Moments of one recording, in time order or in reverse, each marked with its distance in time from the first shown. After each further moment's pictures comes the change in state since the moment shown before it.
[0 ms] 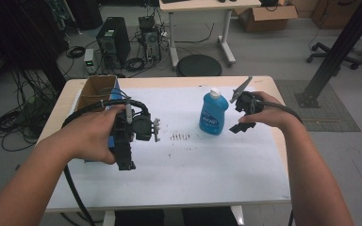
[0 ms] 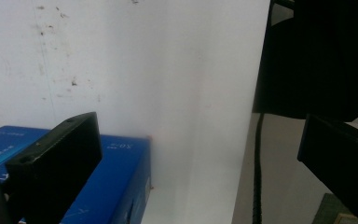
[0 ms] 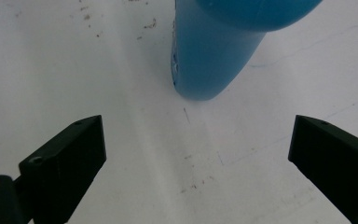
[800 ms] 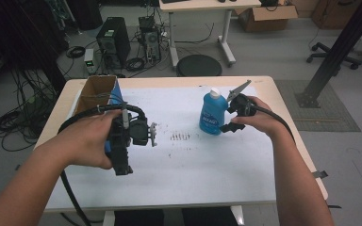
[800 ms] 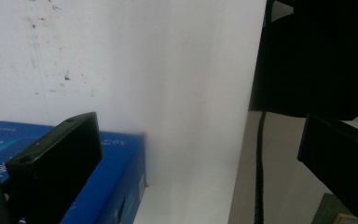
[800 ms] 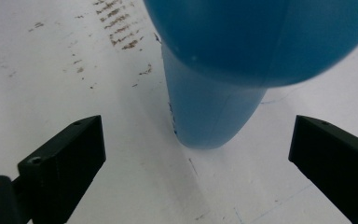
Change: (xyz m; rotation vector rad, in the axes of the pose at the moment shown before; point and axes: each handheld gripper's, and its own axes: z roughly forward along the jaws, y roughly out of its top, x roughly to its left) left arm -0.008 -0.006 0.006 0.007 0.002 -0.003; right arm -0.002 0.000 0.031 -0.152 0.008 0.093
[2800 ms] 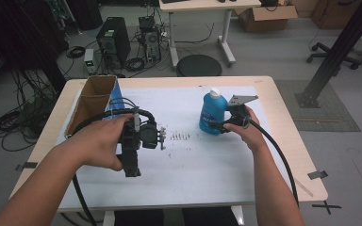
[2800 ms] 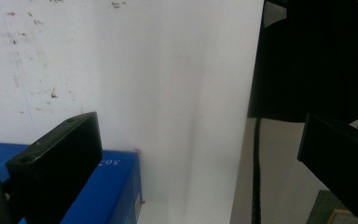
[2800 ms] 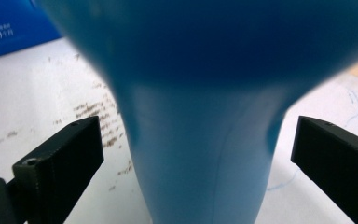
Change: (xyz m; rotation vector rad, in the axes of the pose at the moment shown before) left arm 0.004 0.020 0.019 0.003 -0.037 0.023; right arm 0.000 -0.027 0.046 -0.511 -0.066 0.113
